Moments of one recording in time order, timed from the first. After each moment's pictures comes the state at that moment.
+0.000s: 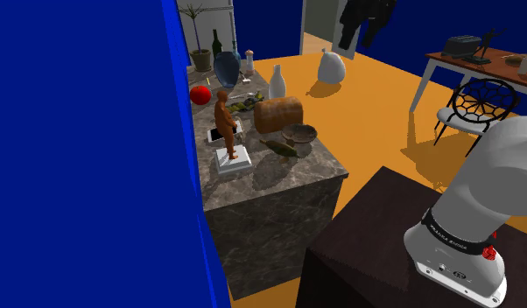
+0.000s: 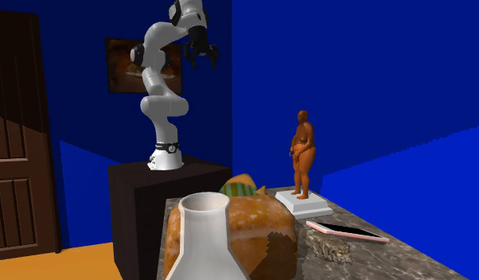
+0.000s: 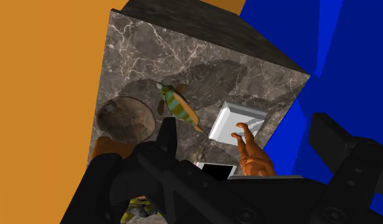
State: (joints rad) arm 0.02 -0.80 -0.01 -2.28 0.10 1.67 0.08
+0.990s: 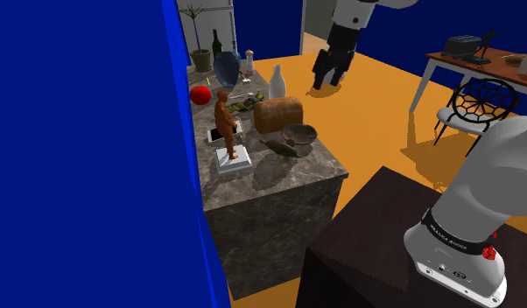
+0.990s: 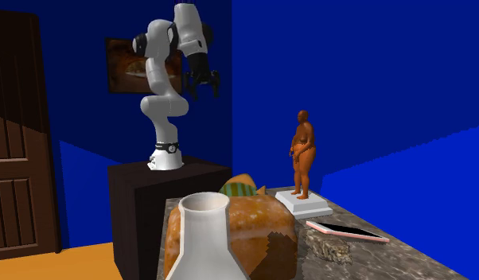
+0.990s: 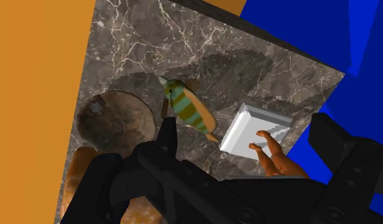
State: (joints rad) arm 0.03 -0.48 -0.16 -2.39 0.13 2.02 -0.14
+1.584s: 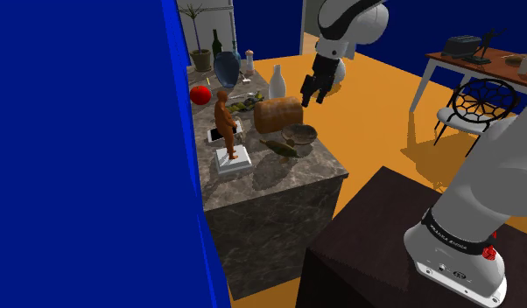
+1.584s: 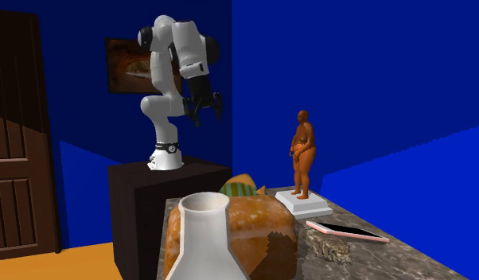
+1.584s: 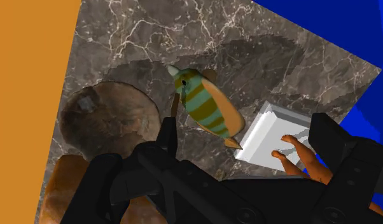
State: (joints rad) arm 0.06 -0.17 -0.26 -2.32 0.24 2.20 -0.35
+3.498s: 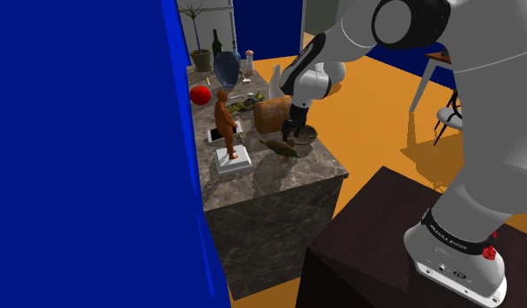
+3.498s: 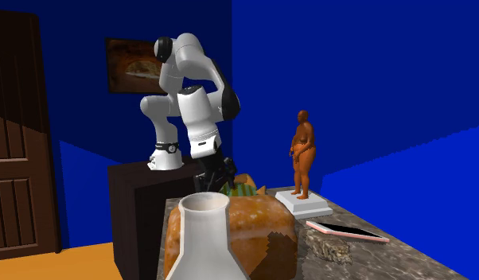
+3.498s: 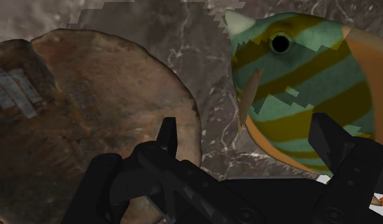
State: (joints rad) arm -0.04 0.59 -0.20 -1.90 0.59 2.36 -0.73
